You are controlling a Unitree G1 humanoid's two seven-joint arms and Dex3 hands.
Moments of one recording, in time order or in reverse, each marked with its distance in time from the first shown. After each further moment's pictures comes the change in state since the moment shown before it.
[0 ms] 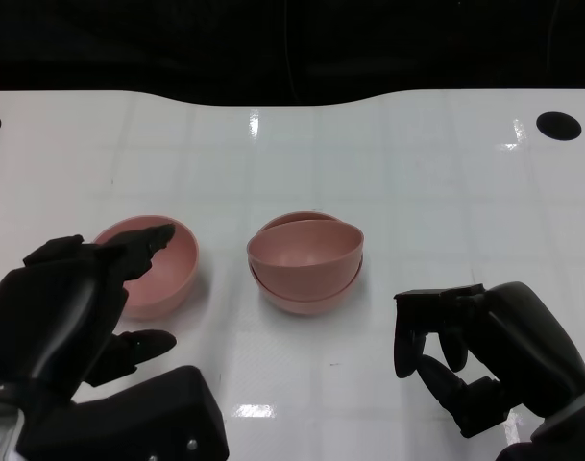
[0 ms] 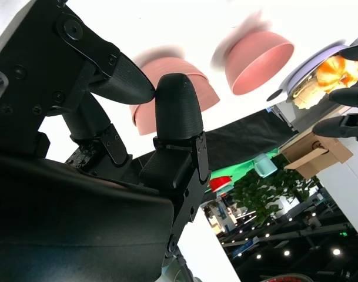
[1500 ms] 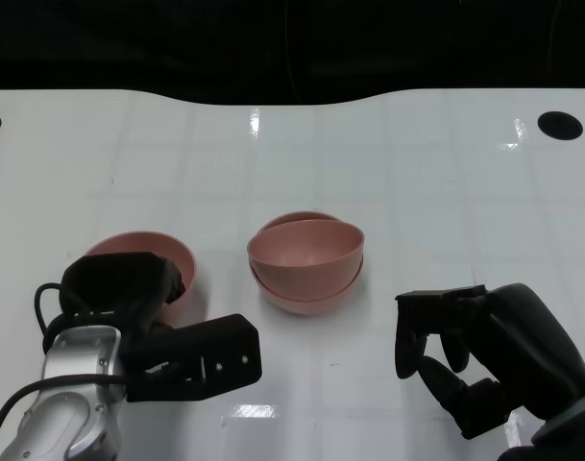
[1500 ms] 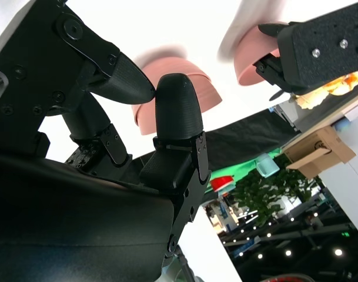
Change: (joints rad) left arm -0.442 0.010 -0.297 0.822 0.060 0.067 0.160; right arm 0.010 0.011 -0.012 -0.004 -0.020 -0.009 -0.006
